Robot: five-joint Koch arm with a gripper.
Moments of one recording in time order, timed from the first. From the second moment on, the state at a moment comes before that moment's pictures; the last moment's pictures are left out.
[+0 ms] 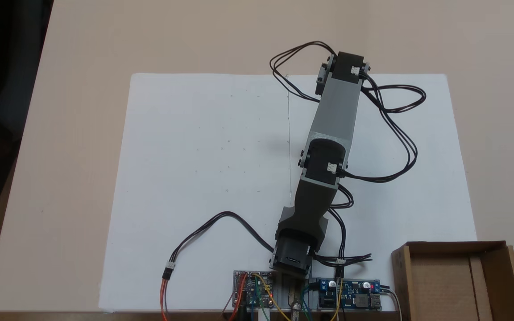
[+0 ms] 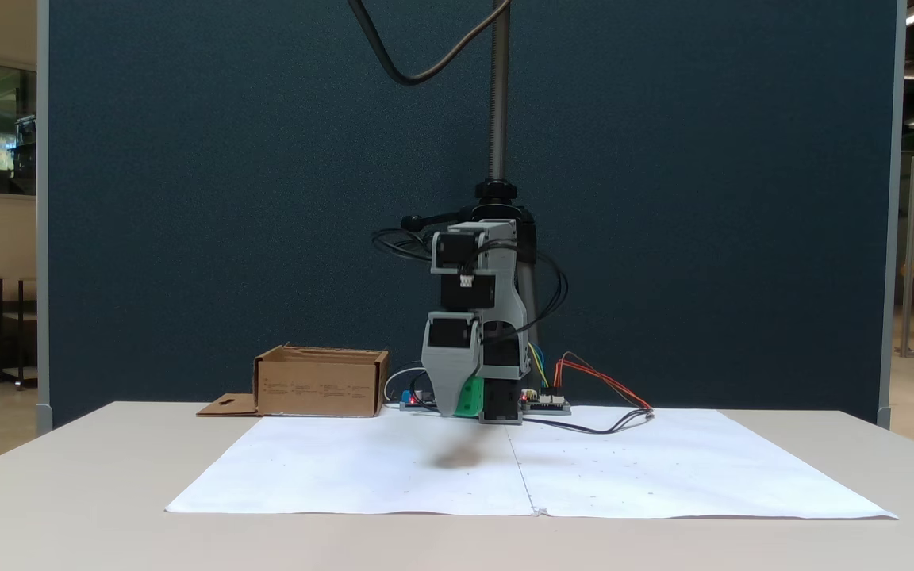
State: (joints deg) arm 16.2 75.3 51.0 84.0 -3.0
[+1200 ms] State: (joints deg) arm 92.2 76.4 33.7 93.8 -9.9
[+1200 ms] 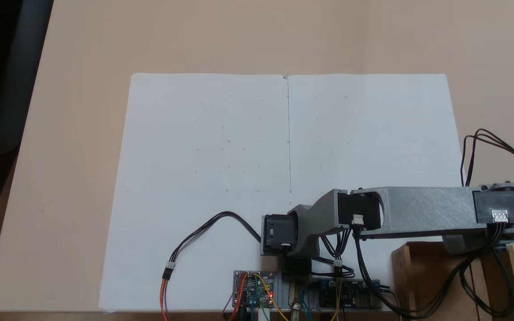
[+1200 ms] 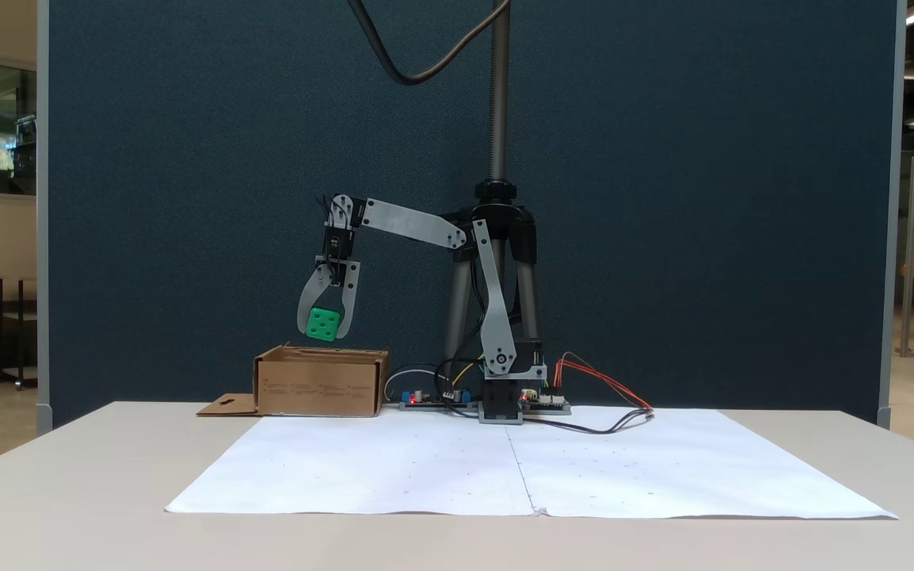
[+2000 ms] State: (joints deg) arm 101.0 73.2 33.7 92.5 -18.2
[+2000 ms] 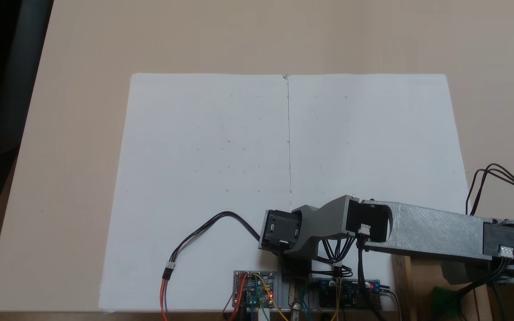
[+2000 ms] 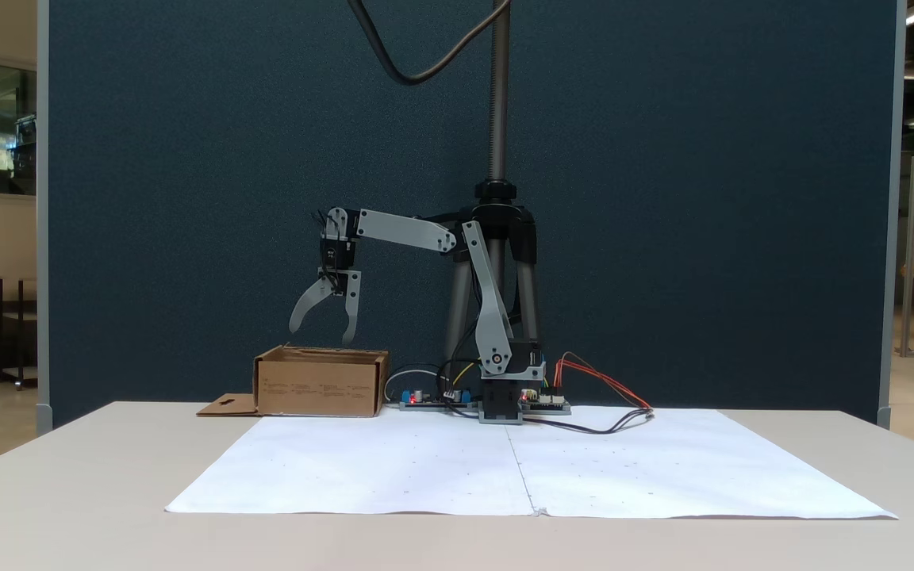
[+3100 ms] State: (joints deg) arm 40.4 89.8 33.8 80.2 -1.3
